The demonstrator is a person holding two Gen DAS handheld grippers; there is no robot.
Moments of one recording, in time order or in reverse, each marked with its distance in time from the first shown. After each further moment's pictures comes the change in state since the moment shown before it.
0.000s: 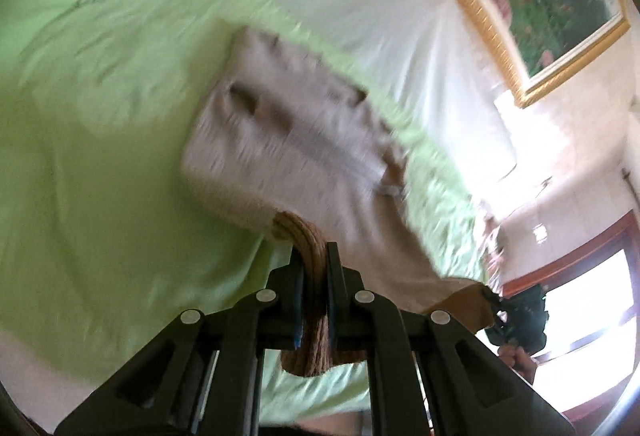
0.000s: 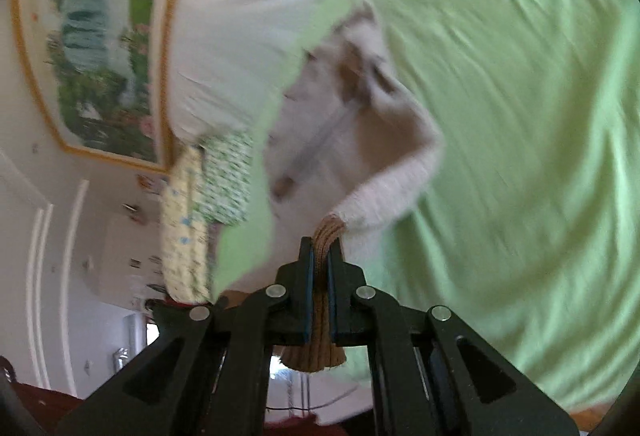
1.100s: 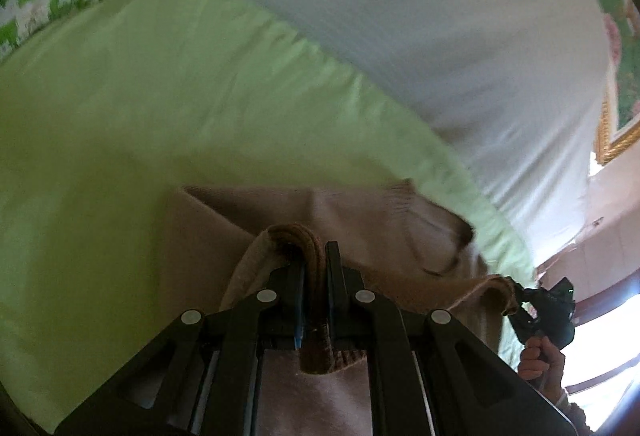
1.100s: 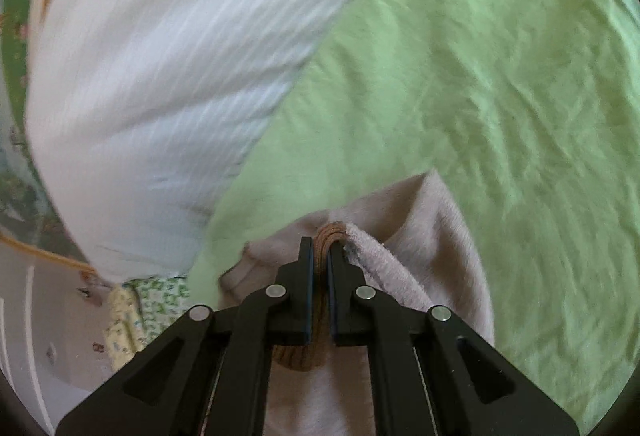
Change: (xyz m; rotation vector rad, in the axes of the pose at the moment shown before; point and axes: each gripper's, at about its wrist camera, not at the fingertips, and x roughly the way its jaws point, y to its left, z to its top) left arm 0.303 0.078 0.300 -0.002 0.086 0.145; right arm 0.260 -0.017 0.292 0.117 -0.136 -0.229
